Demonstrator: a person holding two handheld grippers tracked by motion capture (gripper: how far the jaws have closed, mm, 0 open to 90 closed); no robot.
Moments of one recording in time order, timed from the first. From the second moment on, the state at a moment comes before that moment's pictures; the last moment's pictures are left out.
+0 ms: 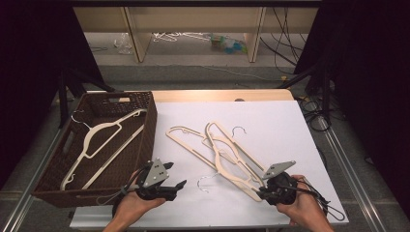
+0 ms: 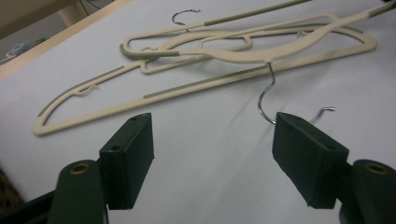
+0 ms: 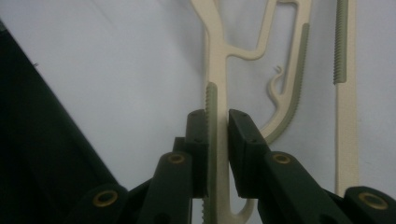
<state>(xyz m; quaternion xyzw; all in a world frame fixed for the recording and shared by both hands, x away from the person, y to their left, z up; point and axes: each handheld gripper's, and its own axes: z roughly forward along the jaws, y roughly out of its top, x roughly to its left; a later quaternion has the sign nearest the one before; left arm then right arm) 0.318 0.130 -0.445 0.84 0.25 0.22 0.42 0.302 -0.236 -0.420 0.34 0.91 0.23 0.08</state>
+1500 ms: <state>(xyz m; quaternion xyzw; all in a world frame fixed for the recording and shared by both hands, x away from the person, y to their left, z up) 0.358 0.040 -0.473 0.90 -0.10 0.23 0.36 0.285 -0.247 -0.421 0.28 0.92 0.26 0.04</state>
